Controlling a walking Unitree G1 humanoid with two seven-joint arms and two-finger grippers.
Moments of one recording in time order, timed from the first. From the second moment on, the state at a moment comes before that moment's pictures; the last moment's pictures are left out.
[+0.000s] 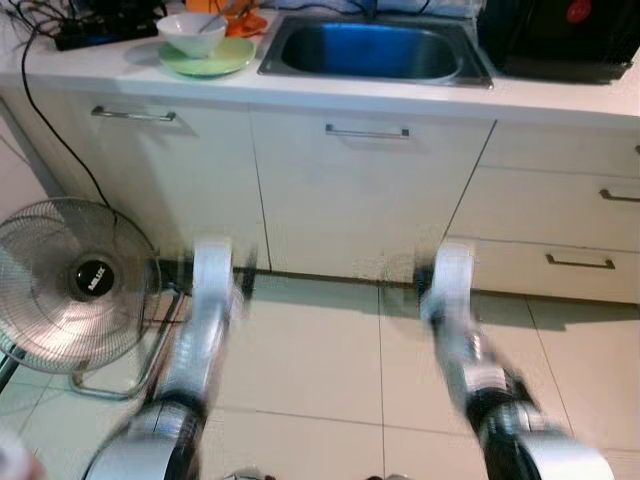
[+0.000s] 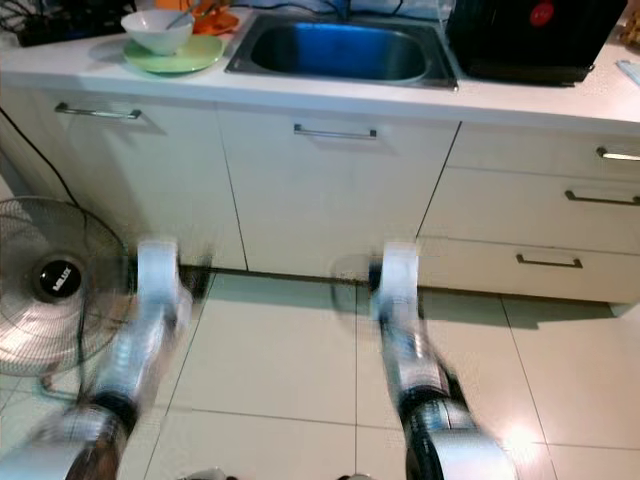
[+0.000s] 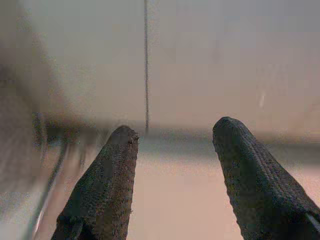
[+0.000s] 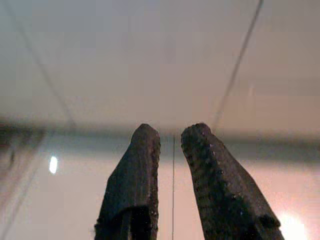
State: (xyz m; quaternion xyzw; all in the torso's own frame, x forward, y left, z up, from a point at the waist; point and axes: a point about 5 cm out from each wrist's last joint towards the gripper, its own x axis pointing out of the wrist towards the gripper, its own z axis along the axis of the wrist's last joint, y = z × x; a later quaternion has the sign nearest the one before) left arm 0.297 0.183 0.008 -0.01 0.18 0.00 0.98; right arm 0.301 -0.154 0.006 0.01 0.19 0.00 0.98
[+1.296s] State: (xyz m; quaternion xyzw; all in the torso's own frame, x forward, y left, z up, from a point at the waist) left arm 0.213 0.197 -0.067 0.00 0.43 0.03 0.90; right arm 0.174 -0.189 -0.087 -0.05 0.46 0.01 0.89
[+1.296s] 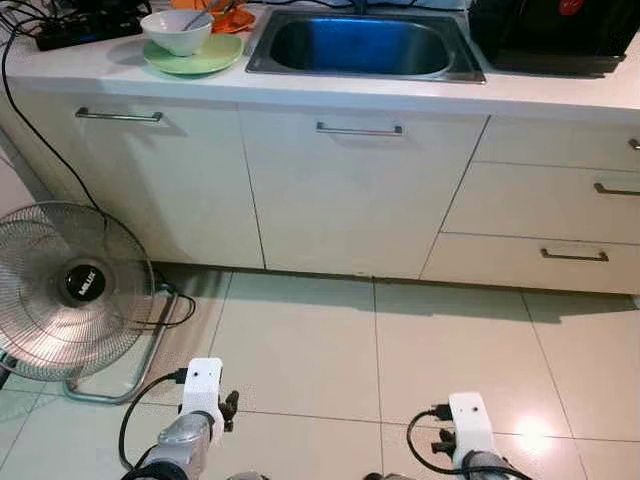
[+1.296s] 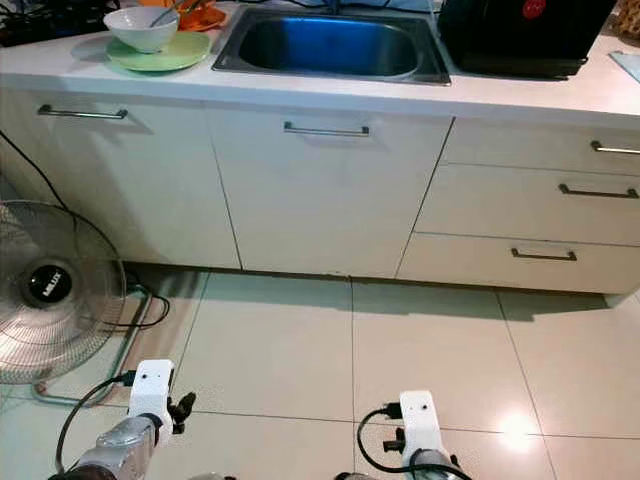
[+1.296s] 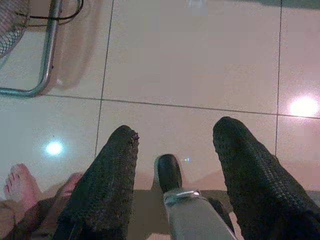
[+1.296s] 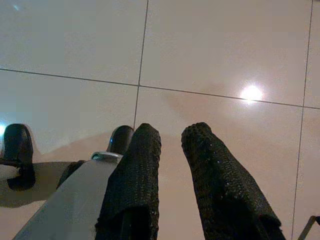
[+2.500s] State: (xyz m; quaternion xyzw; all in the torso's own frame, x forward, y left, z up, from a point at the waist) left arm 0.223 0.200 -0.061 0.12 0.44 0.00 0.89; right arm 0.181 -0.176 -0.085 -0.05 0.44 0.02 0.89
